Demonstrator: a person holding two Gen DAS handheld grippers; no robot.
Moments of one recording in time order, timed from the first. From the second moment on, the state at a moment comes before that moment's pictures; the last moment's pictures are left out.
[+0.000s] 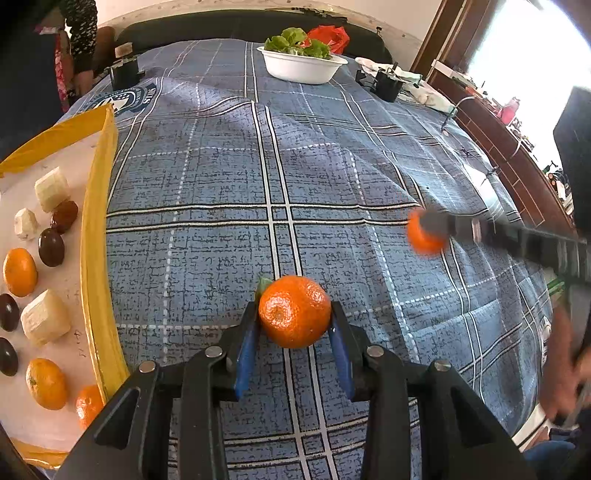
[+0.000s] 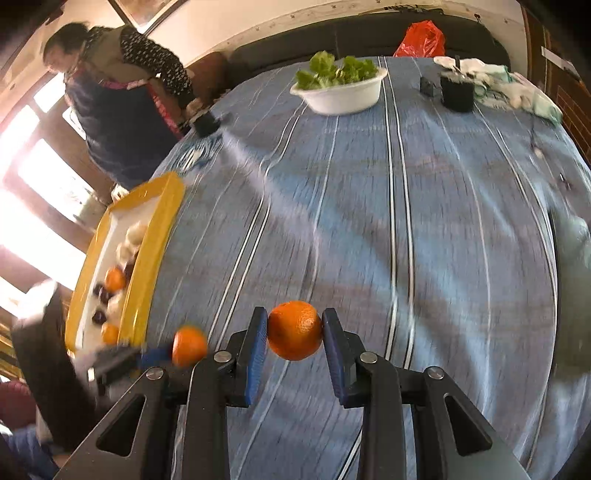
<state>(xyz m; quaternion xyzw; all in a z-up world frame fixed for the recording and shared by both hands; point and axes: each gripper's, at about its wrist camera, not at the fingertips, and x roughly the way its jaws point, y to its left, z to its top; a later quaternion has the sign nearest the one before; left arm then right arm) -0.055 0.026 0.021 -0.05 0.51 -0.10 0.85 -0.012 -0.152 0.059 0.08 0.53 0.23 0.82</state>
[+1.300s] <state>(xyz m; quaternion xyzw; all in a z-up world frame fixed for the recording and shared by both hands) -0.133 0.236 0.079 -0.13 0.44 0.04 0.89 -0.063 0.064 0.088 -0.01 0.49 0.39 0.78</state>
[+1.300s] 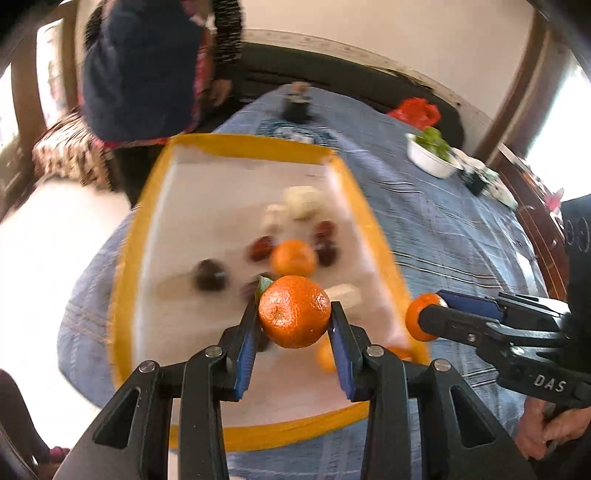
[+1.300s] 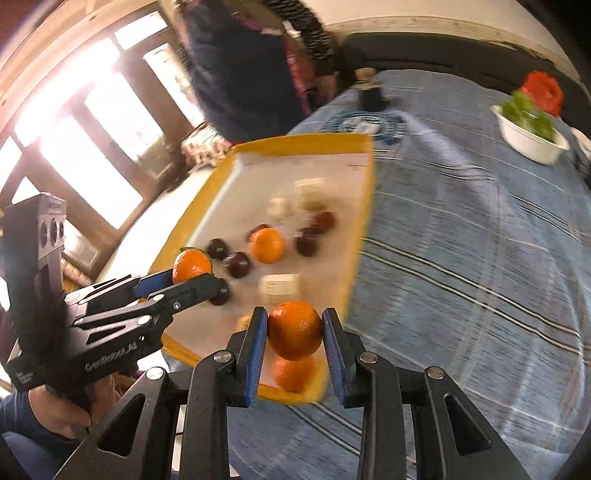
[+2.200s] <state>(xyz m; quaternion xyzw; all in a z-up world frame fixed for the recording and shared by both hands) -0.120 0.281 0.044 -0.10 0.48 0.04 0.87 -0.095 0.162 0.059 -0.16 0.47 0.46 0.74</state>
